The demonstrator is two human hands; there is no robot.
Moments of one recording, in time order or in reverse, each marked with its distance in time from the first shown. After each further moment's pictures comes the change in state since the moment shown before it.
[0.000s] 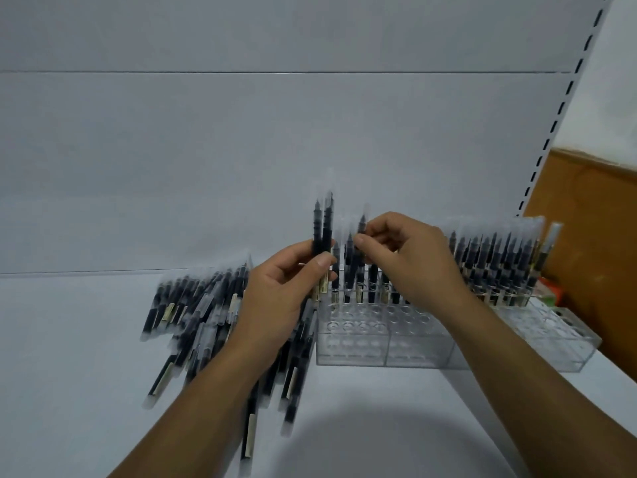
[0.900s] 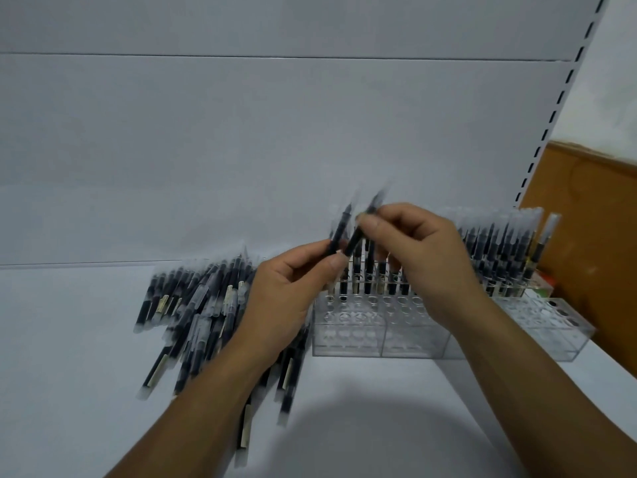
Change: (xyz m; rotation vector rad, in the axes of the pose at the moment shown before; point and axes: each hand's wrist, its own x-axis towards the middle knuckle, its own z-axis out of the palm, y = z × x) left_hand -0.005 -0.001 0.006 0.036 -0.068 0.013; right_hand -0.019 -0.018 -0.011 0.514 -0.045 0.015
